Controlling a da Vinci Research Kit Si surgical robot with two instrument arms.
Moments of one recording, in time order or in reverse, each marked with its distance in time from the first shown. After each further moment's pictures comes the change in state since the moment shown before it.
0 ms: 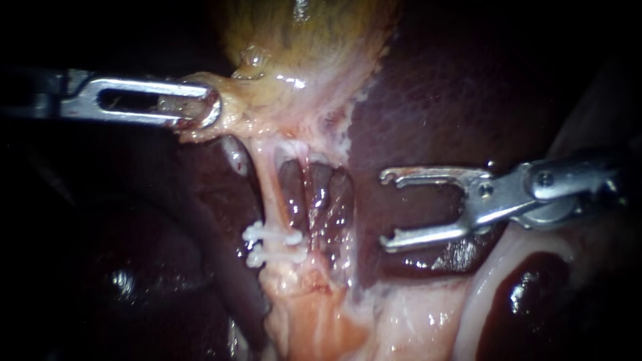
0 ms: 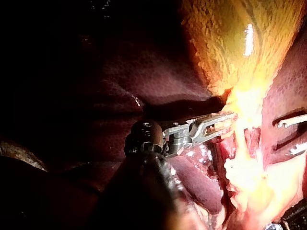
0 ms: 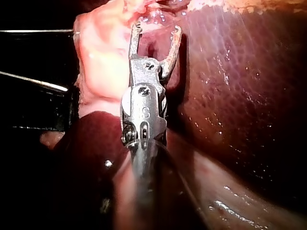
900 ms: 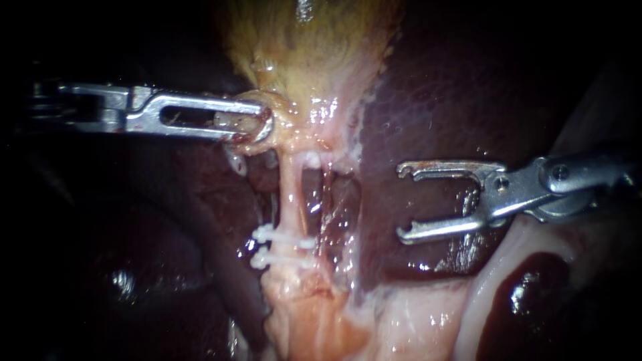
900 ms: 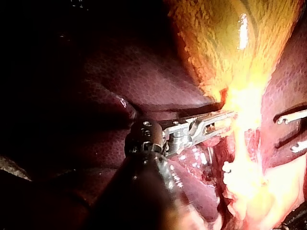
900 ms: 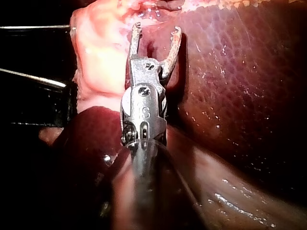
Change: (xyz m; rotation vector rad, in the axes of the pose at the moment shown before) right arm 0.000 0.000 0.000 -0.003 -0.004 0.001; left arm -0.002 -0.004 0.006 0.021 -0.012 0.026
